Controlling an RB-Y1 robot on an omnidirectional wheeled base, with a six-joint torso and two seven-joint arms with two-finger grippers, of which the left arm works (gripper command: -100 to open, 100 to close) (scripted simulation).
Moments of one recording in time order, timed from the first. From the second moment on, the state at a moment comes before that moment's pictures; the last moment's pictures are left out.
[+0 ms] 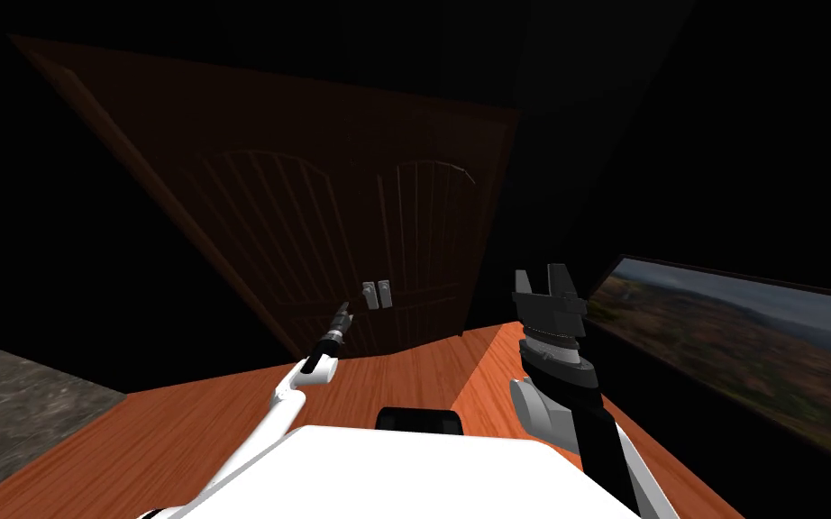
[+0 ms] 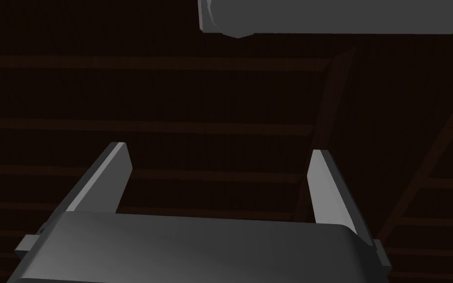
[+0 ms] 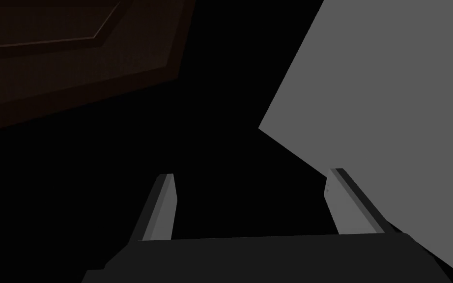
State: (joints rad) arm -0.02 0.34 0.10 -1.13 0.13 -0.36 0.20
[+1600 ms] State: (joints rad) arm -0.04 0.33 0.13 -1.10 0.13 -0.36 0.19
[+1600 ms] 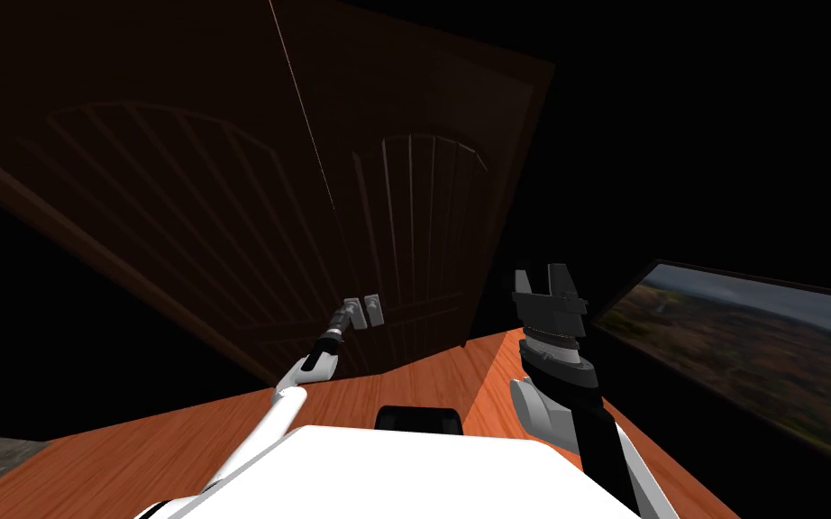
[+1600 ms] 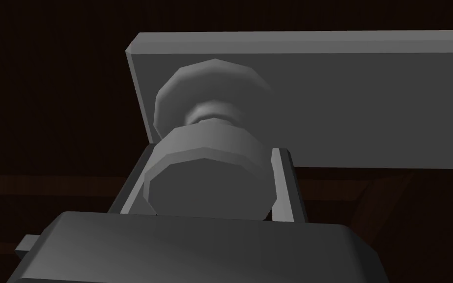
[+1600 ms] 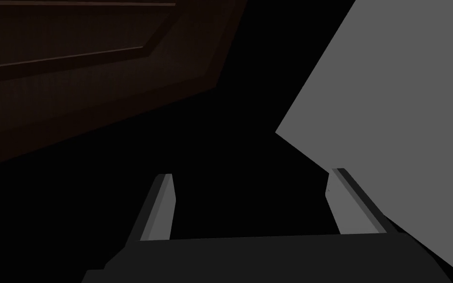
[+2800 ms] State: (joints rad) arm -0.01 0.35 0.07 -1.15 0.13 -0.37 0.22
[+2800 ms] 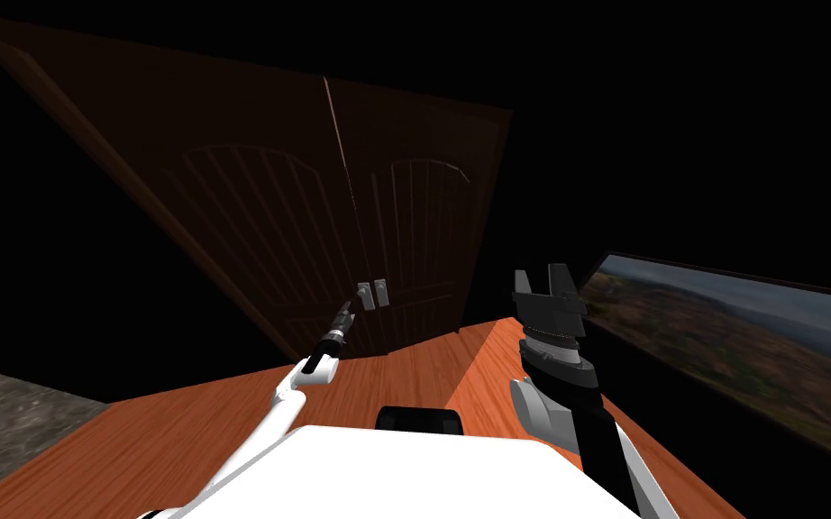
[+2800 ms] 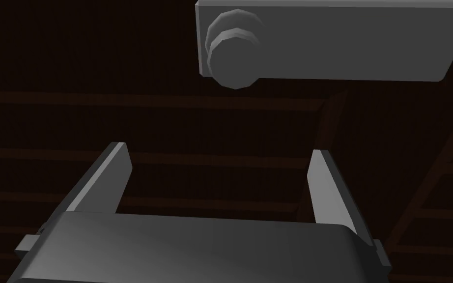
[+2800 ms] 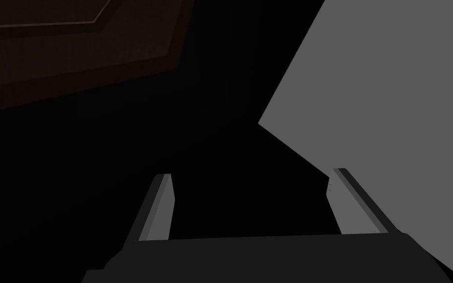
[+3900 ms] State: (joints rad) arm -0.02 0.34 0.11 -1.10 0.13 -0.38 0.20
